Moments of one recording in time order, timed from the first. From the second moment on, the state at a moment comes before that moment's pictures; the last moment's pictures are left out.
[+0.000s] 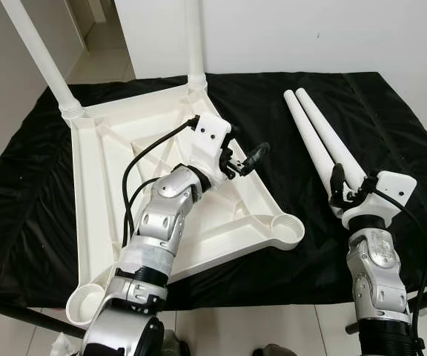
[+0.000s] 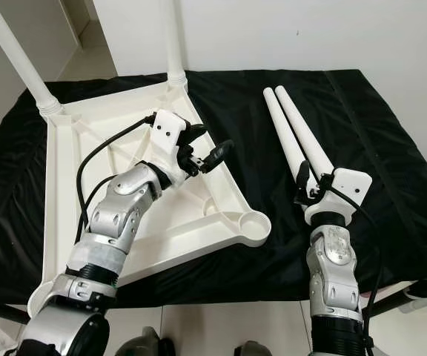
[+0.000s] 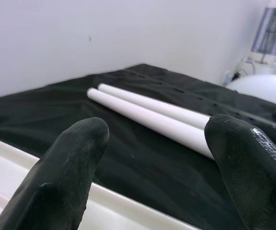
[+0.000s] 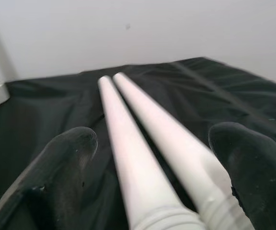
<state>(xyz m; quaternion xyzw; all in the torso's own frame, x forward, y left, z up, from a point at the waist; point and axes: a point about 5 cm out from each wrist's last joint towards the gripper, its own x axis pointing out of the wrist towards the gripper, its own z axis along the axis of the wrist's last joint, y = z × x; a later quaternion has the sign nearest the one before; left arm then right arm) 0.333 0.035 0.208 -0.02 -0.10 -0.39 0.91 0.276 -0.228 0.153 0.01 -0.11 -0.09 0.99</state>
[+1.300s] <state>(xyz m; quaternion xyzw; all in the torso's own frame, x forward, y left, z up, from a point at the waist) 0.328 0.022 0.217 0.02 -0.10 -0.43 0.90 0.279 -0.219 0.129 0.02 -0.03 -0.03 1.00</state>
